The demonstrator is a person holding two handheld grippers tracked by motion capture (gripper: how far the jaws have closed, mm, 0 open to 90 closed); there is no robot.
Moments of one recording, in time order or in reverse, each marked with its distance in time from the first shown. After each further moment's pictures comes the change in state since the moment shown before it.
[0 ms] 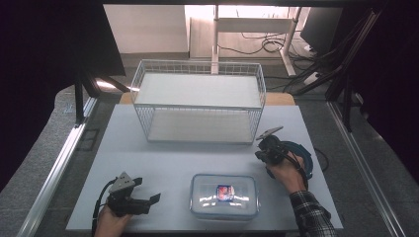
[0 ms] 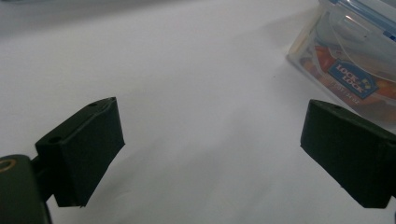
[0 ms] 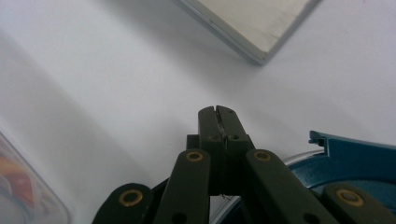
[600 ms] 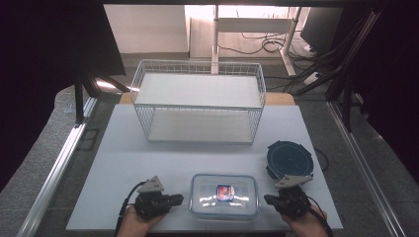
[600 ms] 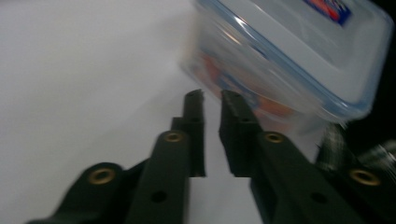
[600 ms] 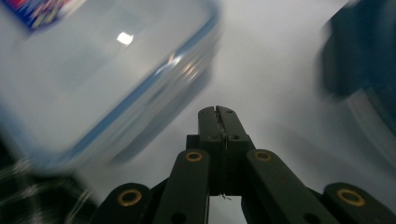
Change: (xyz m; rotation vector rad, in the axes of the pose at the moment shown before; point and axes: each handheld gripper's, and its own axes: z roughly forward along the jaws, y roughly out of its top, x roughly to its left) left arm -0.062 0.023 0.037 0.122 -0.269 0.057; right arm 0.076 -0.113 -0.067 -0.075 0.150 0.078
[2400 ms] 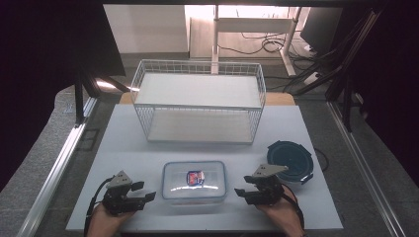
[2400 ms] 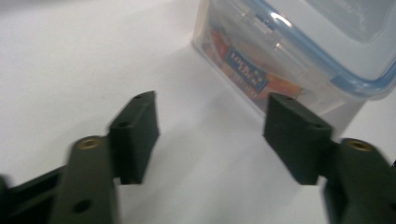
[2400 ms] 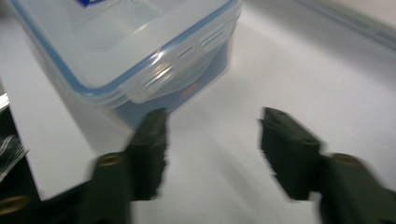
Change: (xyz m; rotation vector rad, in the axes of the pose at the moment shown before) left arm 0.049 -0.028 -0.062 -0.023 0.263 -0.089; right arm 0.009 0.046 0.047 -0.193 0.098 -0.117
